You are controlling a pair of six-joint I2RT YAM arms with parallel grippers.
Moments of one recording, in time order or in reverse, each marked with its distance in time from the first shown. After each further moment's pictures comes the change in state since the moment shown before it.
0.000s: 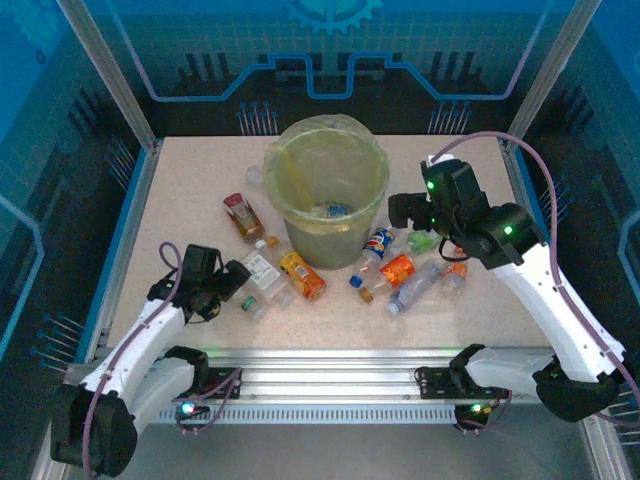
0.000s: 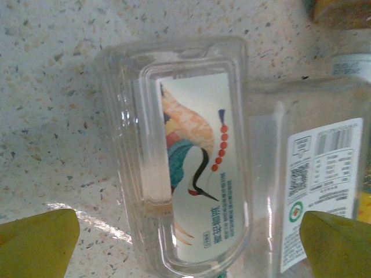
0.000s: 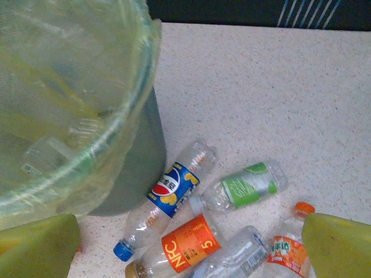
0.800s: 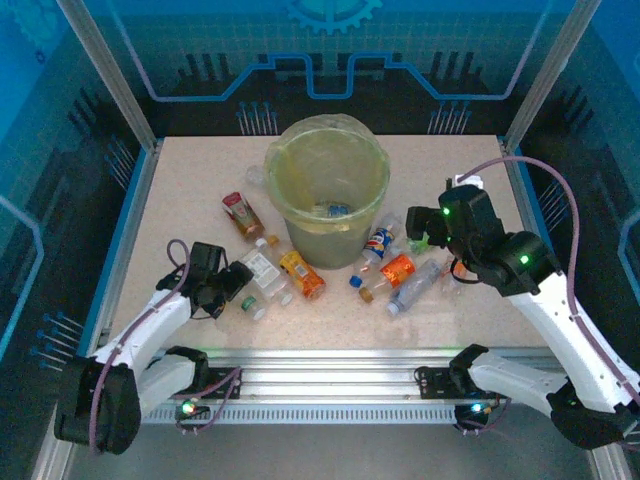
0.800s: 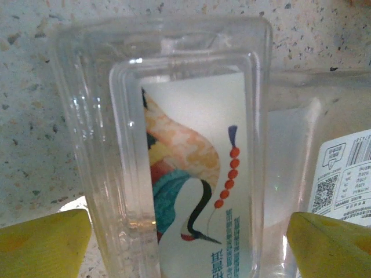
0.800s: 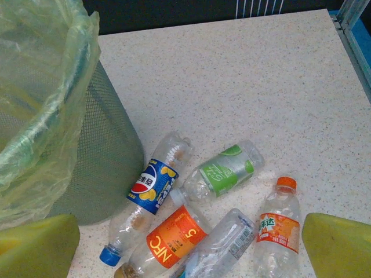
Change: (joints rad) left arm 0.013 0.127 -0.022 0.113 0.044 -0.021; right arm -0.006 -0.150 -0.157 0.017 0.085 0.125
